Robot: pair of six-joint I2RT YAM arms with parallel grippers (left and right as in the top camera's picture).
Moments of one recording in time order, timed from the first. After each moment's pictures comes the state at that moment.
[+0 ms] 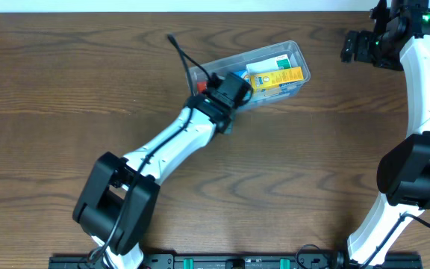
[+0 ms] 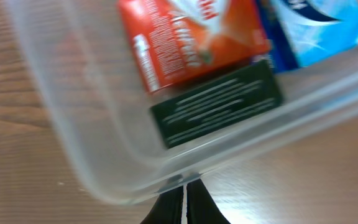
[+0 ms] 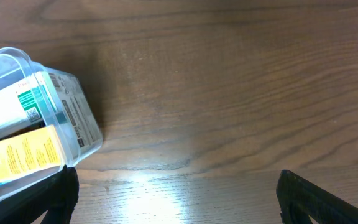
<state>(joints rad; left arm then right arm) -0.60 1.86 1.32 -0.68 -0.33 -0.37 -0.14 2.06 2.01 -1.11 -0.08 0.06</state>
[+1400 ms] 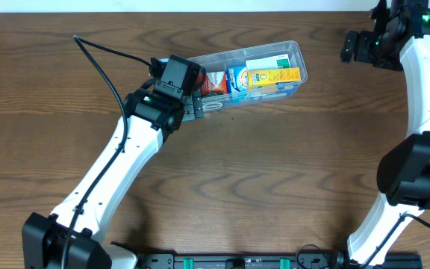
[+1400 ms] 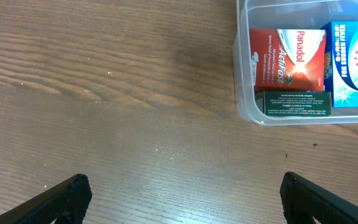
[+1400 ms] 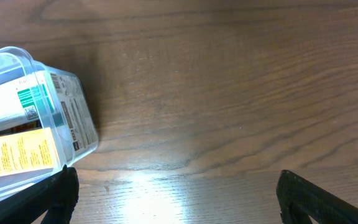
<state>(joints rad) -0.43 1.55 1.31 -0.86 -0.32 -0.48 -0.14 2.06 2.01 -1.11 -0.08 0.06</state>
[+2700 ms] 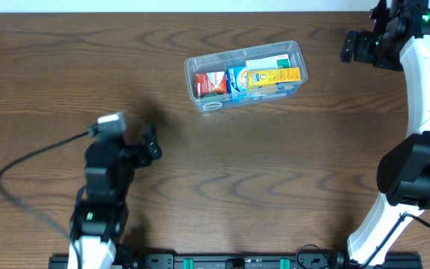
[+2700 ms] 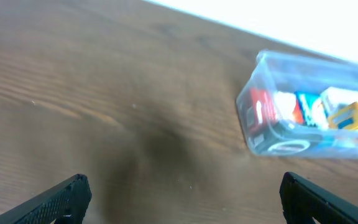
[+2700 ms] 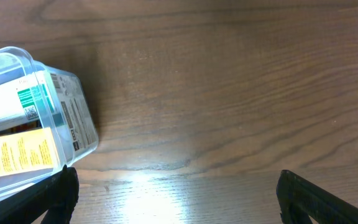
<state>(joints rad) -0.06 0.74 0.41 -0.13 -0.01 -0.32 -0.14 2.06 2.01 -1.11 -0.08 0.06</state>
